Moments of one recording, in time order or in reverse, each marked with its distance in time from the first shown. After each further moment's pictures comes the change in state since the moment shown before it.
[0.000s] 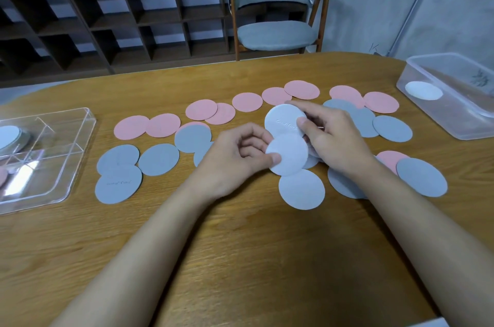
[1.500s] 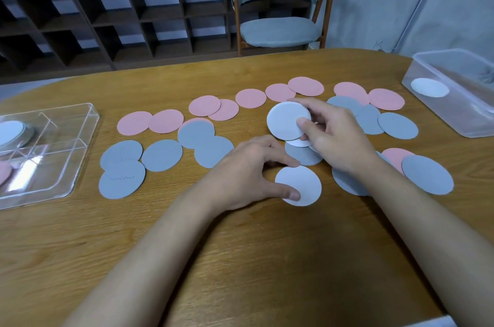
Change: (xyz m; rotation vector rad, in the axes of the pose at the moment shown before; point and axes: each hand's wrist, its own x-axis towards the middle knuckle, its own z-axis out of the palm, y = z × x) left_hand -0.007 0.003 0.009 0.624 -0.207 0.145; right_hand -0.001 -0.001 0.003 -0.041 -0.021 -0.022
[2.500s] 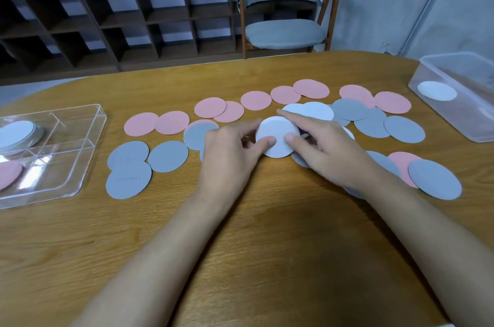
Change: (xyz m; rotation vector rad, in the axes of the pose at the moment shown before) left_hand 0.002 -0.011 0.000 -0.097 0.623 -0.148; right_hand -0.011 -0.016 0.006 -0.074 -0.231 -0.037
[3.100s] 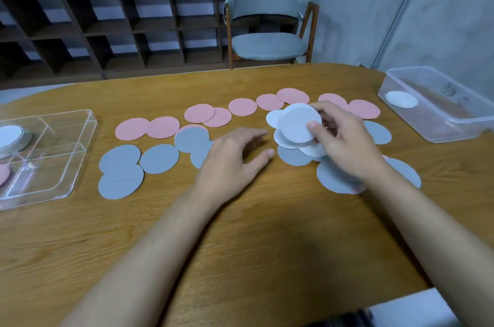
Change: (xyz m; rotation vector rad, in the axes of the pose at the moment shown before) left_hand -0.006 0.000 0.004 0.056 -0.151 0.216; right_hand -0.019 0.021 -0.034 0.107 0.301 -0.006
